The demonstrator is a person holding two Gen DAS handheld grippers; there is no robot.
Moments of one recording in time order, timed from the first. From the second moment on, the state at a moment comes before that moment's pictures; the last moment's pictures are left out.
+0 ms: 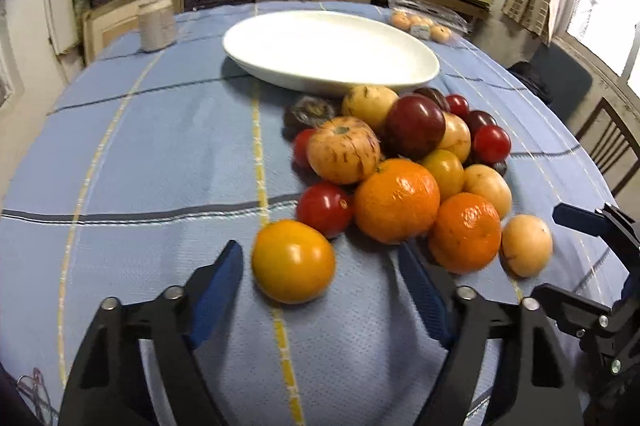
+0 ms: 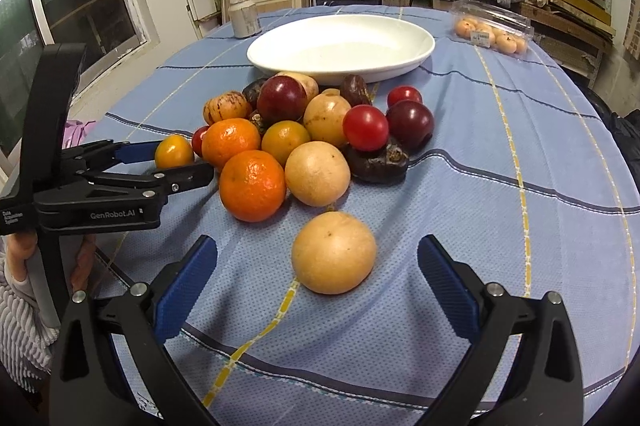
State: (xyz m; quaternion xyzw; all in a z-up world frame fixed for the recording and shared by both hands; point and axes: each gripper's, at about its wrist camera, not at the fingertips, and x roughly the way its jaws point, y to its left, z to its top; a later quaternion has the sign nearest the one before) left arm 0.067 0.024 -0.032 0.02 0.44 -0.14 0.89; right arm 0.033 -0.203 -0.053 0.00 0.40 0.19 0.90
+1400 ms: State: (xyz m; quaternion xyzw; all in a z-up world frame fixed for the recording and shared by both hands) left arm 0.040 0.036 -0.029 0.01 0.45 -0.14 0.88; right arm 0.050 -0.207 -0.066 0.01 0.44 0.18 0.88
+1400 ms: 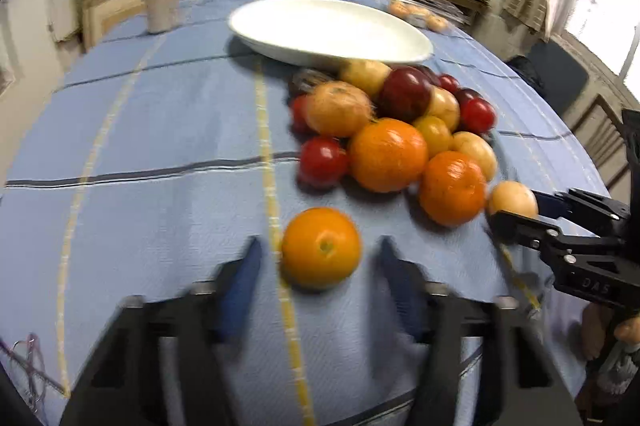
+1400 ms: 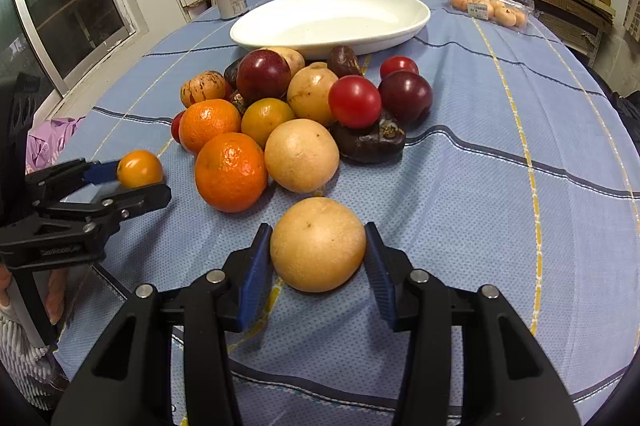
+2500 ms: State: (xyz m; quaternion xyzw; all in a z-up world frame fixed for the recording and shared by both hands) left arm 0.183 -0.007 0.039 -0.02 0.37 -0.09 0.92; right arm 0.208 -0.204 0.017 0.04 0.38 0.17 0.91
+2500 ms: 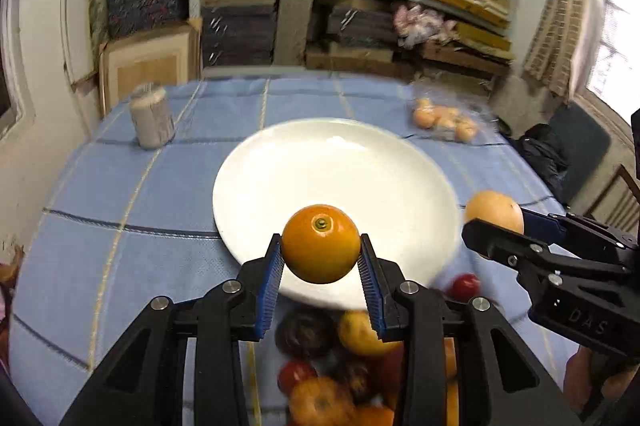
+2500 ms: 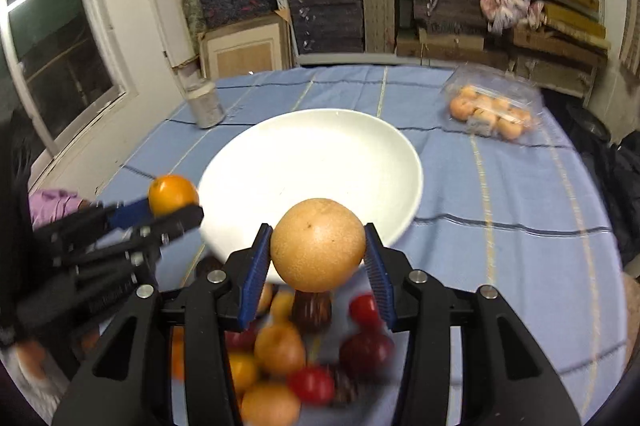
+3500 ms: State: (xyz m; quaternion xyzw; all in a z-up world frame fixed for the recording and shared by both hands) left arm 0.059 0.059 0.015 -0.07 0.33 -0.05 0.94; right arm 0.072 -0.285 0.007 0.14 0.24 0.17 0.95
